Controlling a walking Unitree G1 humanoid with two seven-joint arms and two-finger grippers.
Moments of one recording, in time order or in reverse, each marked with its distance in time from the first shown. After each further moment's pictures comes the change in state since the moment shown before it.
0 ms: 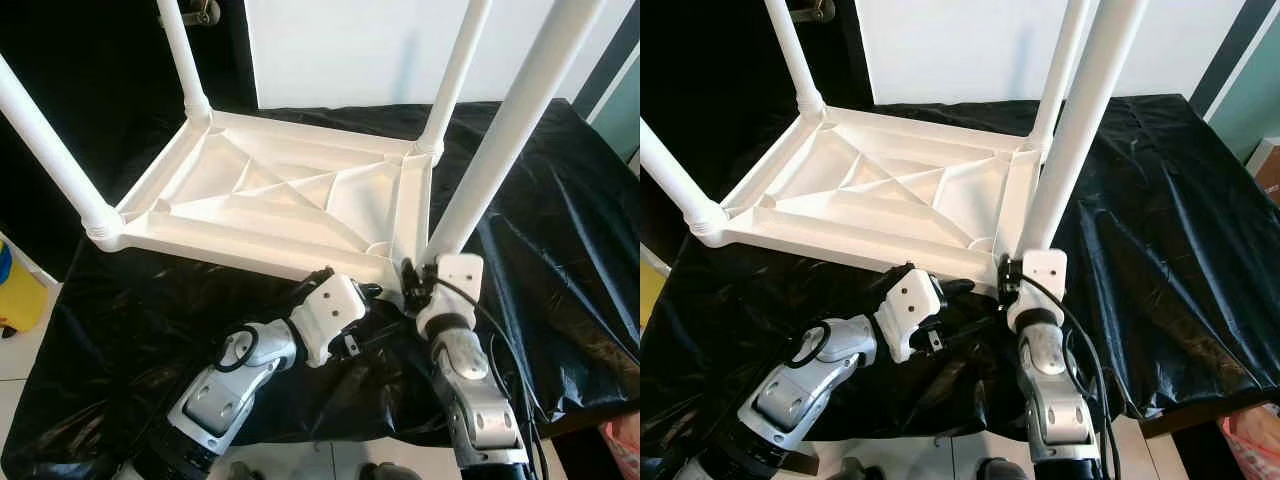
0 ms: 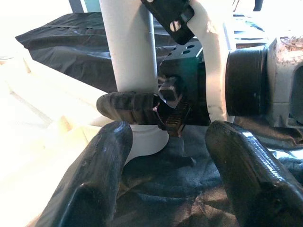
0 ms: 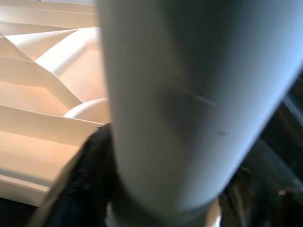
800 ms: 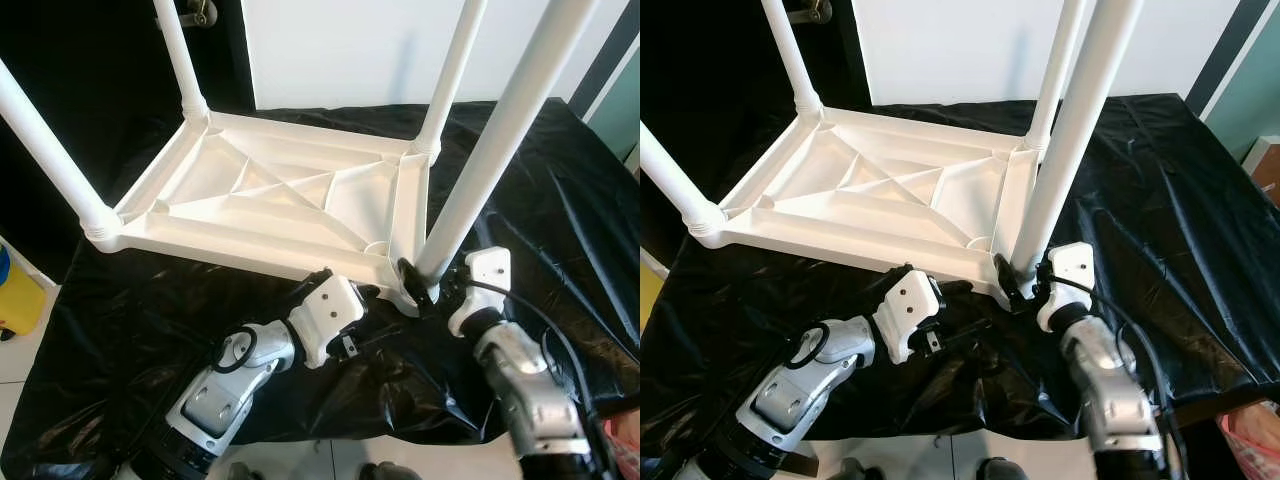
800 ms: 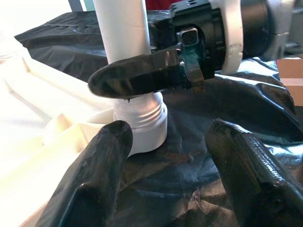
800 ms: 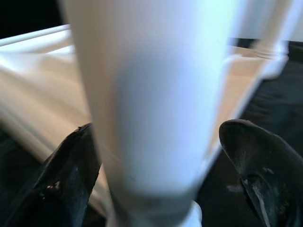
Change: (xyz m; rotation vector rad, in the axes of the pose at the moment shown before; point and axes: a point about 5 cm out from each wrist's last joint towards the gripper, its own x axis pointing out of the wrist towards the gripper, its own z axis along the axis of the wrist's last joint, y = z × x) left arm -0.002 0.001 -0.002 0.000 0.008 0.003; right arm 0.014 -0.038 0.018 -0.065 -0.079 0.511
